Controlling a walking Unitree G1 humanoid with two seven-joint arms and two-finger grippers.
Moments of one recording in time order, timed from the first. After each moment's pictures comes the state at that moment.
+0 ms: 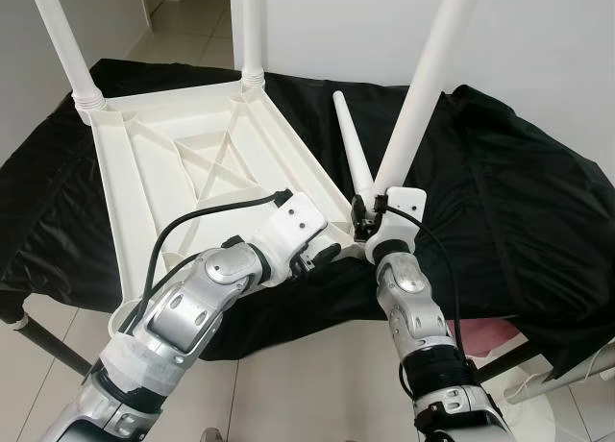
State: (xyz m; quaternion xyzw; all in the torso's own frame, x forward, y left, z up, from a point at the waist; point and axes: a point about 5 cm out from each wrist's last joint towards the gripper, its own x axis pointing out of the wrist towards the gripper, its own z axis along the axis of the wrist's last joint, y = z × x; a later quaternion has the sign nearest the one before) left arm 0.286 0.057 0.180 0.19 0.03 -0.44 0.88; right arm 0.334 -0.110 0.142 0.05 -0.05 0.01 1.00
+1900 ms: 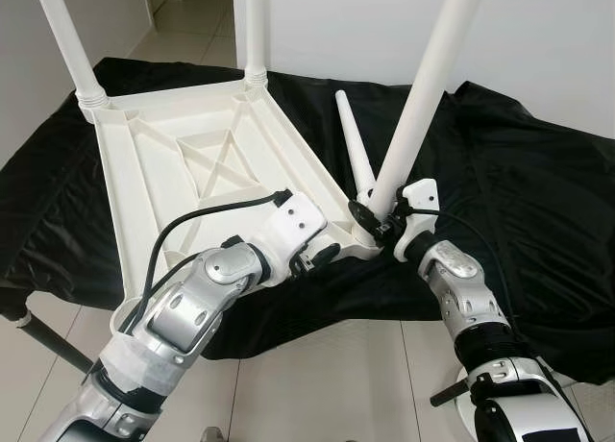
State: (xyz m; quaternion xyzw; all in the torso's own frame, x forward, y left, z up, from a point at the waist) left arm 0.286 0.058 0.180 0.19 0.03 -0.44 0.88; right arm 0.349 -0.149 0.147 -0.03 -0.06 0.26 0.96
